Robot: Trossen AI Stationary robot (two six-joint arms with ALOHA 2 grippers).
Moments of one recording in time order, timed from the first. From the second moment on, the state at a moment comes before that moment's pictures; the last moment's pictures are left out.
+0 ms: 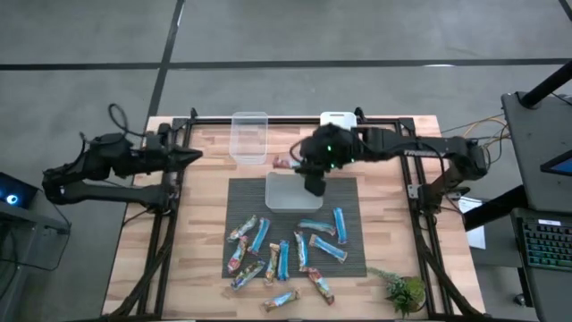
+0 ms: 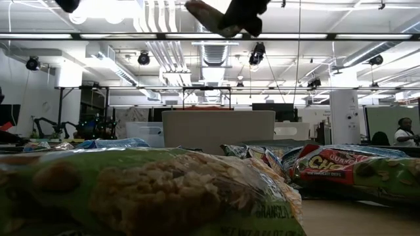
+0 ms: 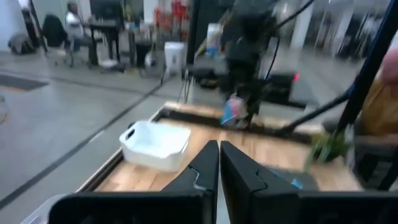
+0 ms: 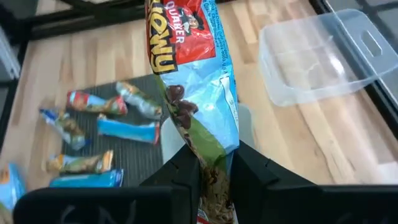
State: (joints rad) left arm 0.05 0.44 0.84 -0.49 -0.18 -0.11; right arm -0.11 1.59 1.54 -0.70 -0.05 0.17
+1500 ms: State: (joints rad) left arm 0.05 0.04 0.20 -0.10 -0.10 -0.06; right arm -0.48 2.28 2.34 -0.88 -0.29 0.14
